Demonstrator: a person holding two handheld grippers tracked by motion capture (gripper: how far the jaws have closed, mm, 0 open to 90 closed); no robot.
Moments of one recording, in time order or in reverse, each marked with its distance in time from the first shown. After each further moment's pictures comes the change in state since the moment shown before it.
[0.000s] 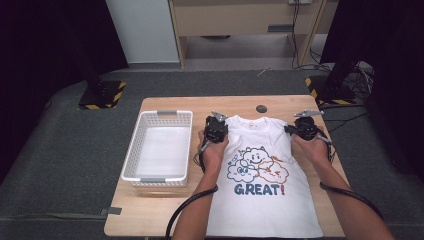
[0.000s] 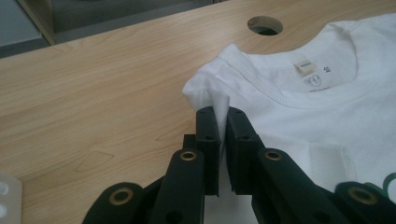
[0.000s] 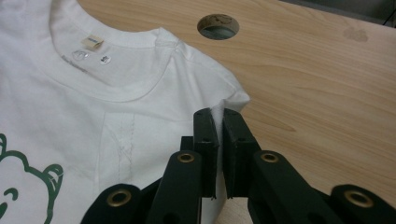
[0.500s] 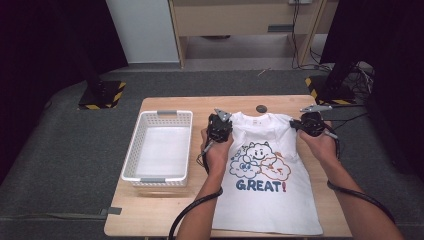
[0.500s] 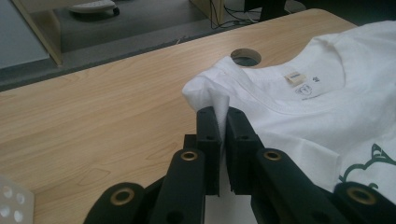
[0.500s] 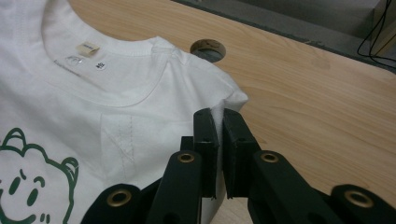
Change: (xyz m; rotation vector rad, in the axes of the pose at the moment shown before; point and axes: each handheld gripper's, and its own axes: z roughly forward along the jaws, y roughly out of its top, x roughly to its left) left arm -0.021 0.017 -0.027 -0.066 0.009 0.005; right arm -0.002 0.019 -0.032 -0.027 -0.031 -0.037
